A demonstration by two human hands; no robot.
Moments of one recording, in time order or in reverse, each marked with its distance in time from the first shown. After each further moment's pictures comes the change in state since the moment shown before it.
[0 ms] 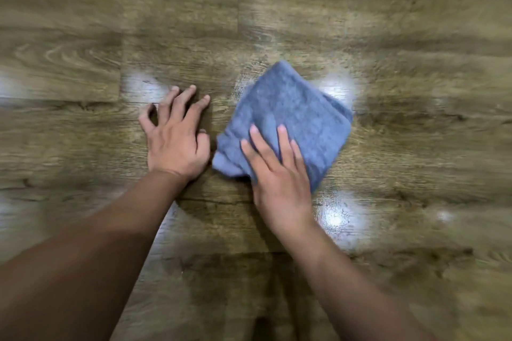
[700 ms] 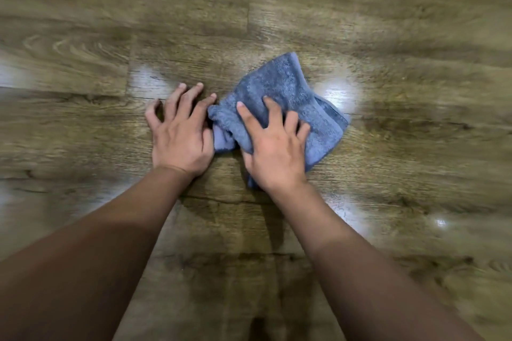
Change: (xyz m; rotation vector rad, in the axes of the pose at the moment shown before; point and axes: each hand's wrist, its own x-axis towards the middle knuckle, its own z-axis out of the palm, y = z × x) left_hand 0.000 0.001 -0.001 -0.004 0.010 -0.004; right_hand 0.063 -0.012 -0.005 -0.159 -0.014 0.089
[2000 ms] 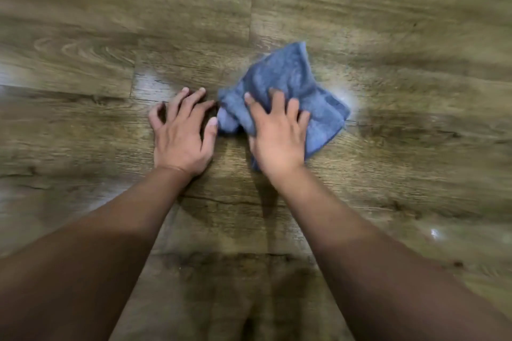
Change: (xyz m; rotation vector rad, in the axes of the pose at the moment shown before) left_hand -0.001 -0.003 0.004 -0.112 0.044 -0.043; right_hand 0.027 0.009 0.000 0.027 0.088 0.048
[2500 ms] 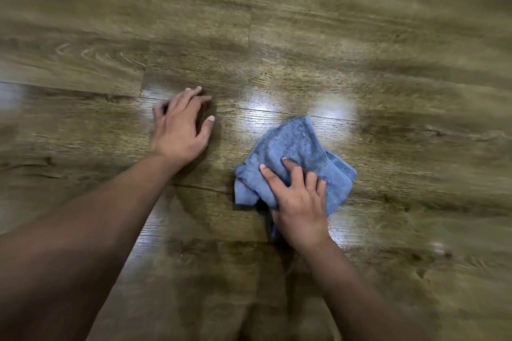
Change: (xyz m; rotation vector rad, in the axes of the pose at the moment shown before) left_hand 0.007 -0.012 -0.019 -0.022 -0.115 -0.060; right_hand -0.139 0.042 -0.006 0.010 -0.040 -0.099
